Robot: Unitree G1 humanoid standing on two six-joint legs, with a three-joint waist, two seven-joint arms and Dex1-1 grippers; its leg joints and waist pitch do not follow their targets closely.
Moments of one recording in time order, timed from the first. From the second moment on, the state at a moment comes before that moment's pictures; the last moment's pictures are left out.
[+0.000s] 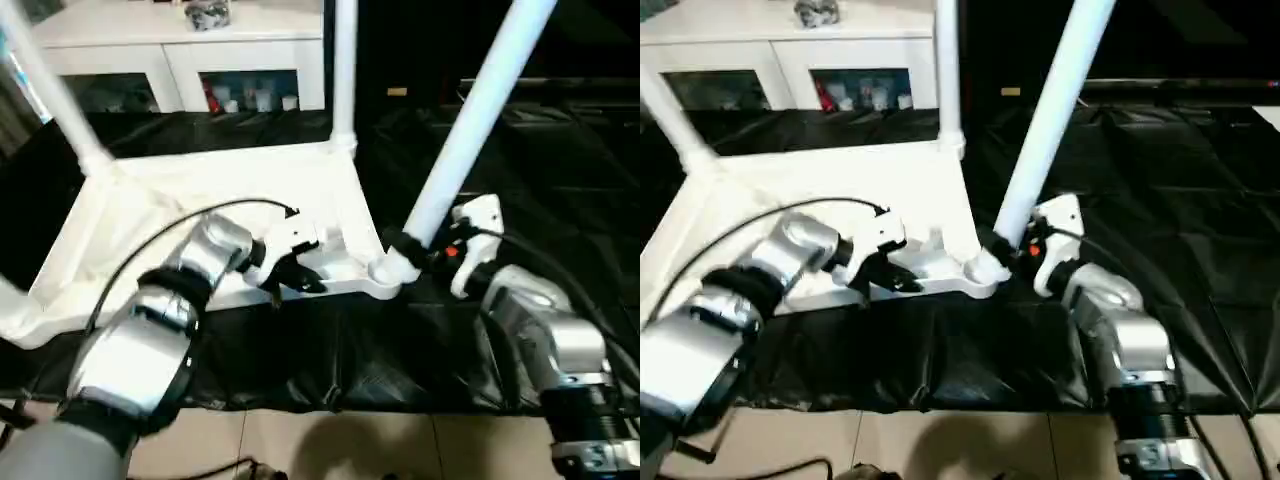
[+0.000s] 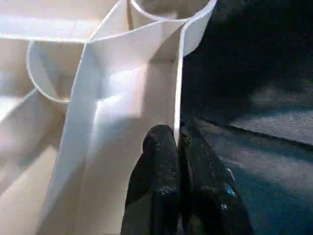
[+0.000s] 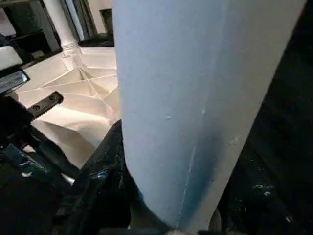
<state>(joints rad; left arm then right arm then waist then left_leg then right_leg) -0.90 0.26 -0.31 1.11 0.13 -0.04 -1.16 -0.38 -0.28 0.00 0.20 0.33 0.39 0.60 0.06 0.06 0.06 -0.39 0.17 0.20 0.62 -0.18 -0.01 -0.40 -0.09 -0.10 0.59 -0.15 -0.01</state>
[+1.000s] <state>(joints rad) -0.76 0.28 -0.26 0.99 0.05 -0.14 -1.24 -0.37 -0.29 0.02 0.20 0.30 0.37 0.62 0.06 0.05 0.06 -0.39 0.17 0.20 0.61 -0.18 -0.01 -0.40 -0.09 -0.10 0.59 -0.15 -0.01</state>
